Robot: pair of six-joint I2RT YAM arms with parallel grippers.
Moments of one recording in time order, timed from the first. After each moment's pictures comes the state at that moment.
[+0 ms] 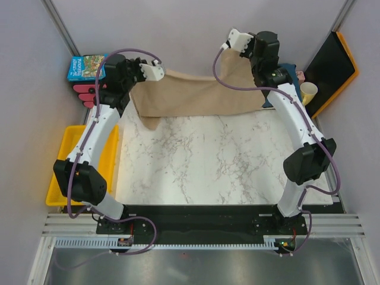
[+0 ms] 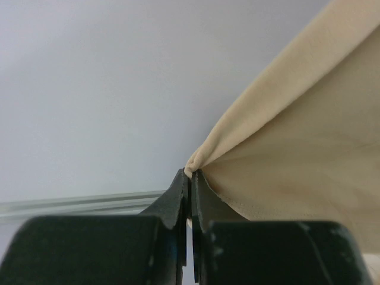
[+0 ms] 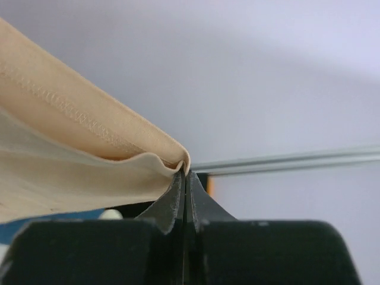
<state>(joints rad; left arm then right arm) -0.19 1.53 1.51 -0.23 0.04 1.28 0.32 1.83 1.96 -0.28 0.38 -1.15</state>
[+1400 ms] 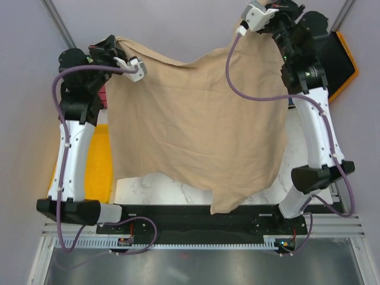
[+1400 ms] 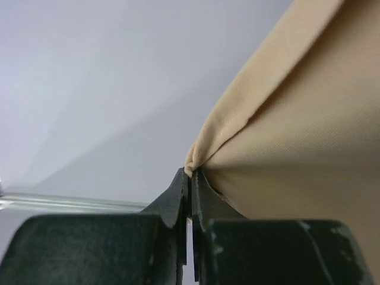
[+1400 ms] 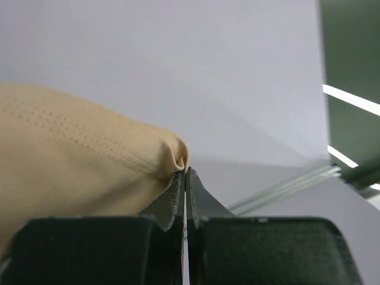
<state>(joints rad) -0.09 1.32 1.72 -0.27 0.32 1.43 0.25 1.67 2.22 -0.18 -0.01 -1.29</state>
